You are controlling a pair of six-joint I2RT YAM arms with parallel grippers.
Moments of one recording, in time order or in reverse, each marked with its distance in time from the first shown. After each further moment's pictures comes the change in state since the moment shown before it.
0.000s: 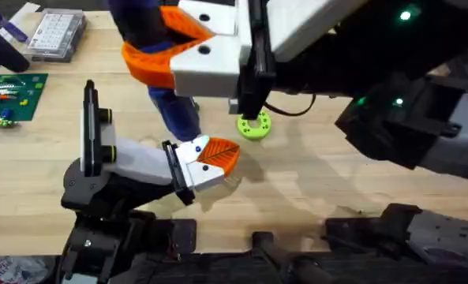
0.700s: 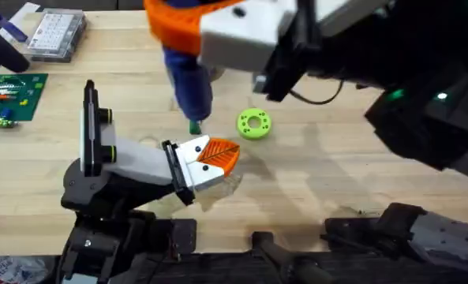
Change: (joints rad) left arm 0.000 0.000 0.000 0.000 0.000 0.000; right arm -0.063 -0.082 0.000 -0.014 0.020 -0.003
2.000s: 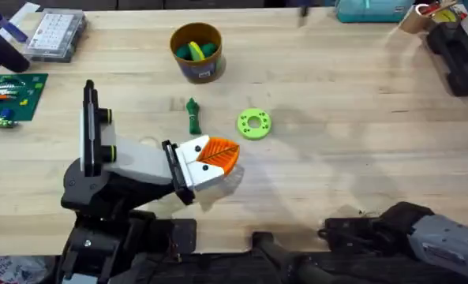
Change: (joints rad) left arm 0.000 0.000 0.000 0.000 -0.003 0.000; right arm -0.249 -0.041 0.671 -1.011 0.240 -0.202
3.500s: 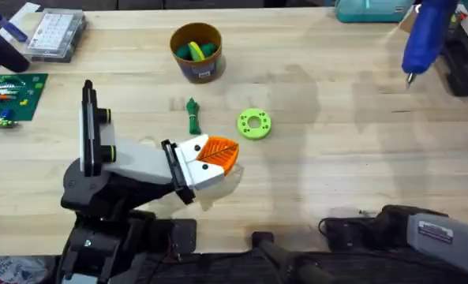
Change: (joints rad) left arm 0.000 0.000 0.000 0.002 -0.013 0.000; right arm -0.684 0.143 -0.017 -0.551 0.210 -0.048
